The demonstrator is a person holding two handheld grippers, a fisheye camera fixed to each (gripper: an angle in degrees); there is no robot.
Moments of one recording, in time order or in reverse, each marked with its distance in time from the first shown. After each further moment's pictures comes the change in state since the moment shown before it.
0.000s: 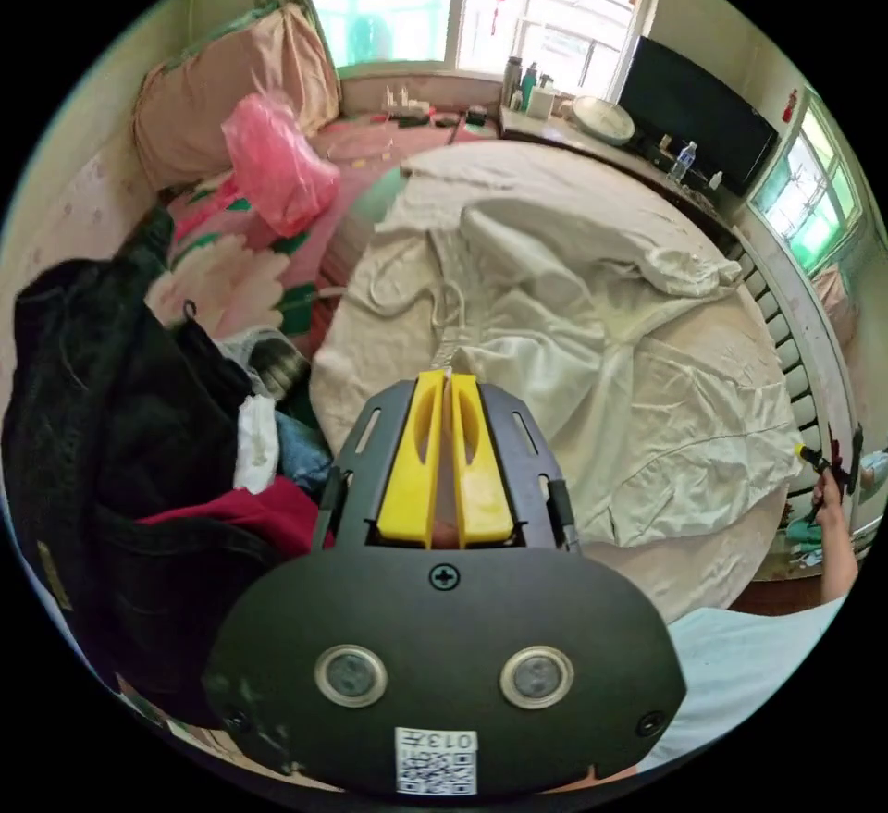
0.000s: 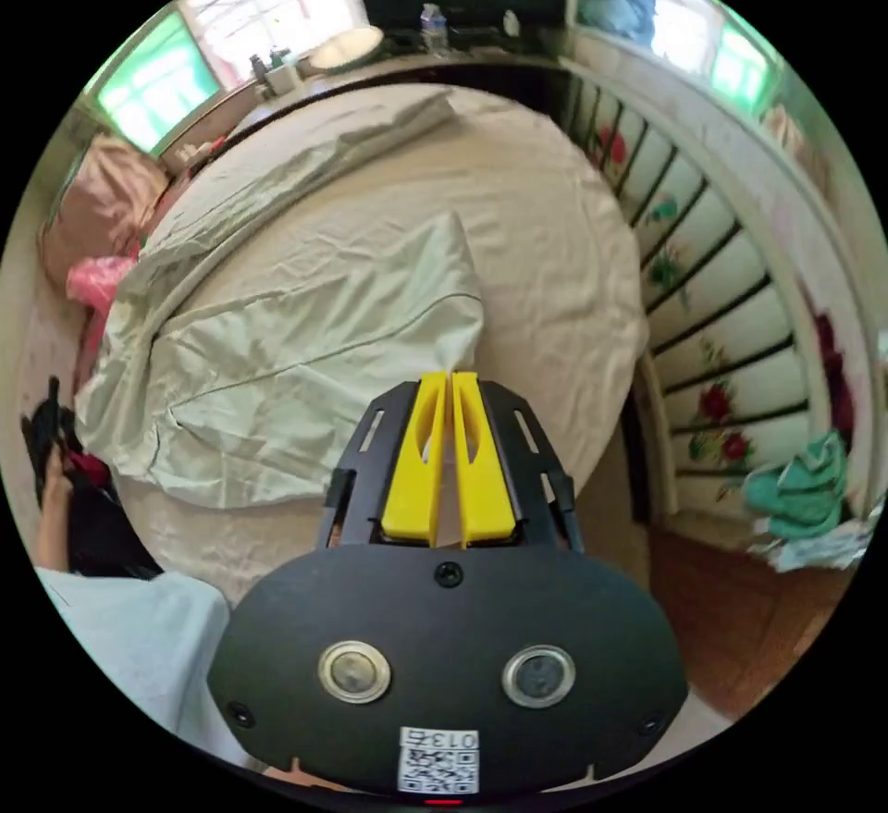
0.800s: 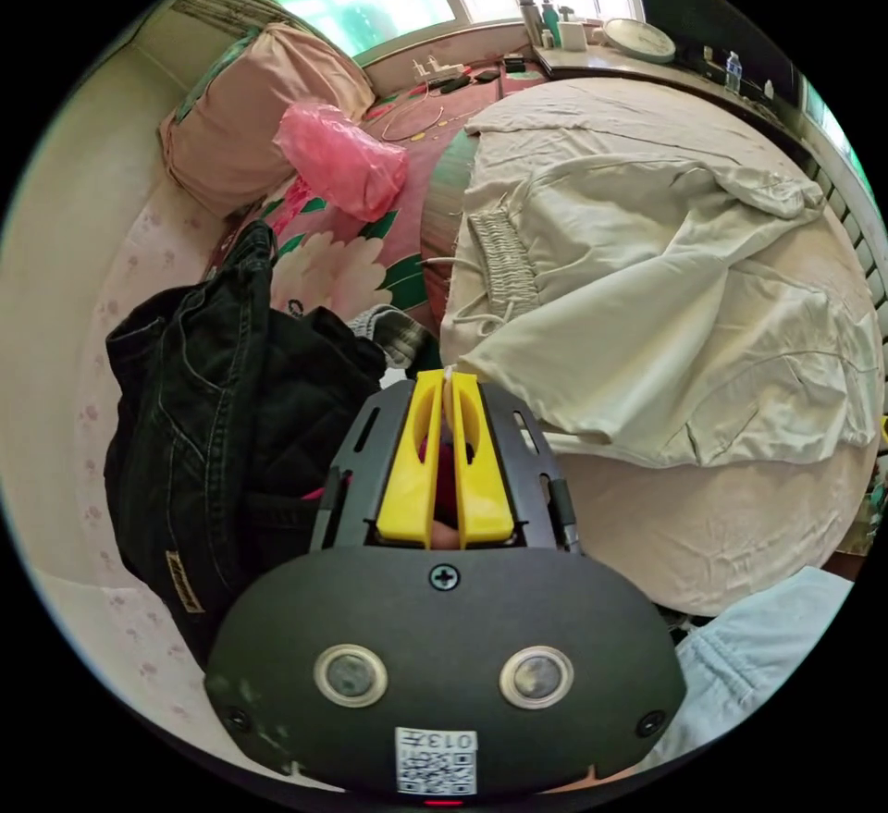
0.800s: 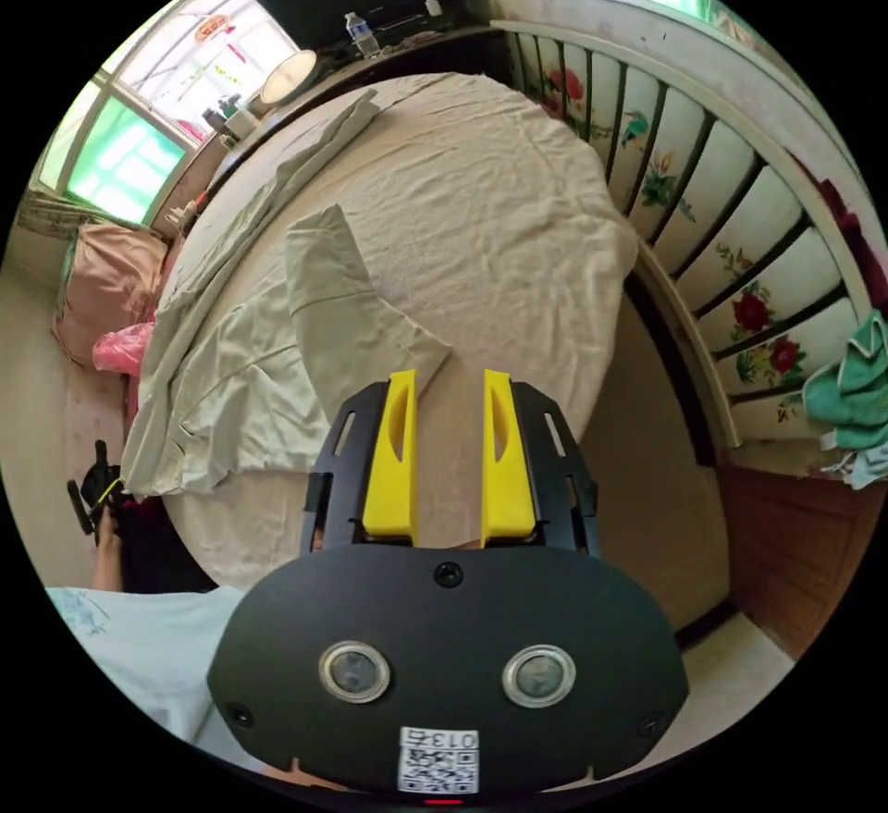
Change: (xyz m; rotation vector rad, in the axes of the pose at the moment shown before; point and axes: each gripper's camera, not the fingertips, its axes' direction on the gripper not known) left arm 0.005 0.009 0.003 -0.205 -0.354 0.120; right arm 0.036 0.009 0.013 -0.069 -0.192 0.240
